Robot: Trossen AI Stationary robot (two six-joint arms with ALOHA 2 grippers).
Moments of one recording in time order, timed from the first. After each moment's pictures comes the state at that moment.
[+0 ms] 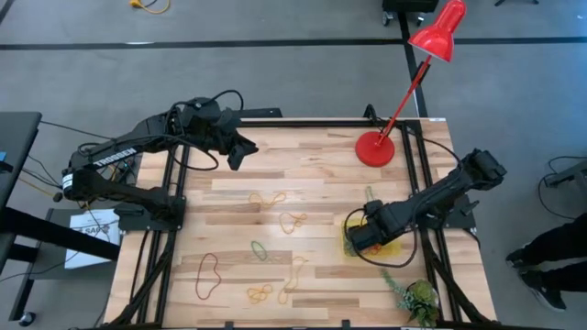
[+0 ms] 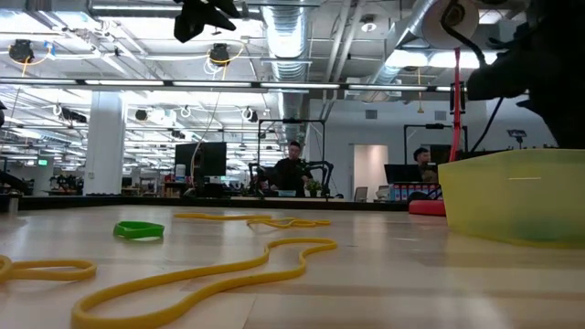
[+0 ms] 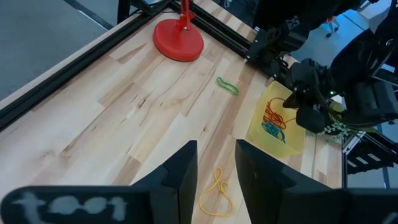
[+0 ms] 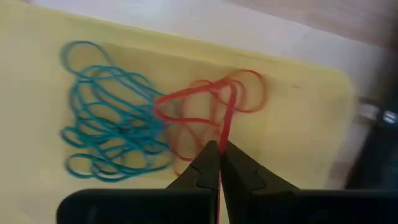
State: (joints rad) left arm 0.37 1.16 1.32 -0.73 0.17 -0.36; right arm 0.46 1.55 1.01 -1.16 0.00 1.76
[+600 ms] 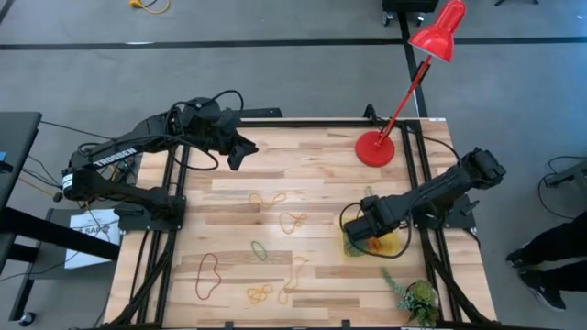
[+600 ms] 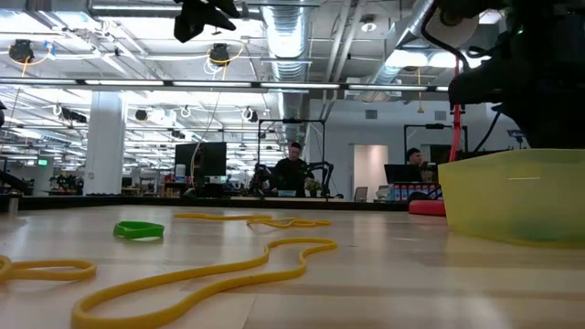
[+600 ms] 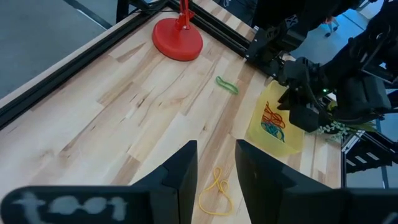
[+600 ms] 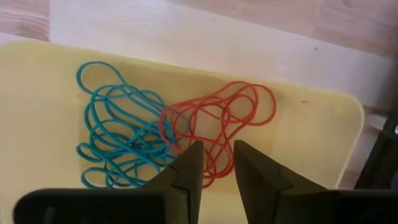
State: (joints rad) left arm 0.37 1.16 1.32 -0.73 0.18 -0.36; right arm 0.38 1.54 1.01 -1.13 0.00 1.69
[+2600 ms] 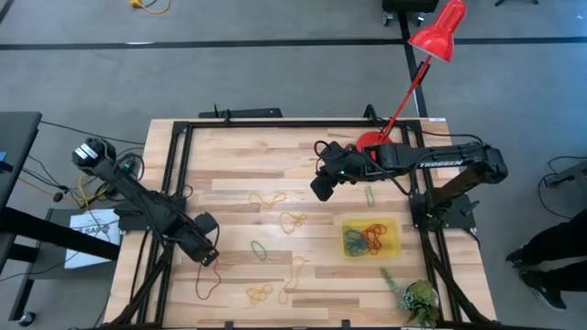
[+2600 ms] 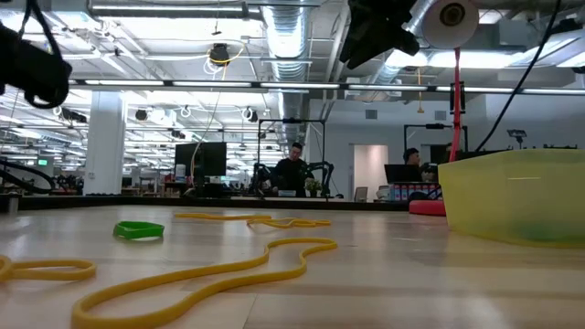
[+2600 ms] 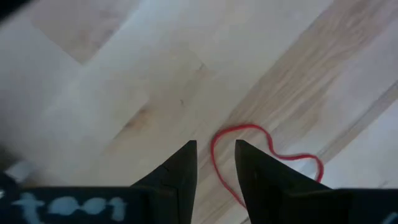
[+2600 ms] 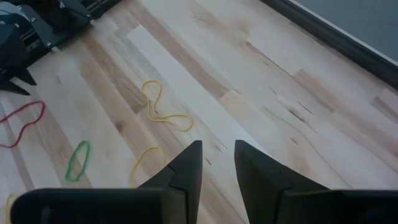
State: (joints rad) left arm -0.68 1.15 0.61 -0.80 -0.04 -1.48; right arm 0.02 1.49 1.38 -0.79 0.31 0.59
